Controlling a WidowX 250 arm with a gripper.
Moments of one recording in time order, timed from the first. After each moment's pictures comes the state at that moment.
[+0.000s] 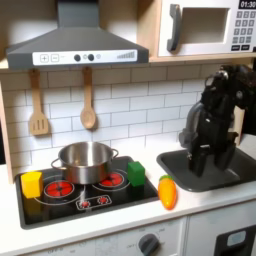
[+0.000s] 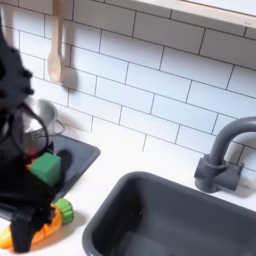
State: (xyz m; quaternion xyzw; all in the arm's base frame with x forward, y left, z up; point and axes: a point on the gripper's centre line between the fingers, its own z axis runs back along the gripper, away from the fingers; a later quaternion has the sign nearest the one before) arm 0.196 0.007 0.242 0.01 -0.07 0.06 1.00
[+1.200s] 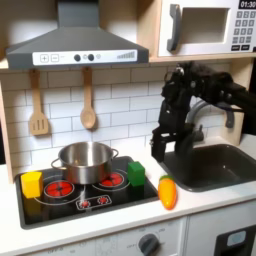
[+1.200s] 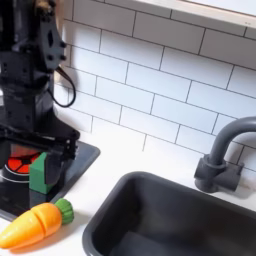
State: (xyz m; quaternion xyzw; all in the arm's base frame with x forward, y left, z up) arm 0.278 0.036 0.231 0.03 -0.08 0.09 0.99
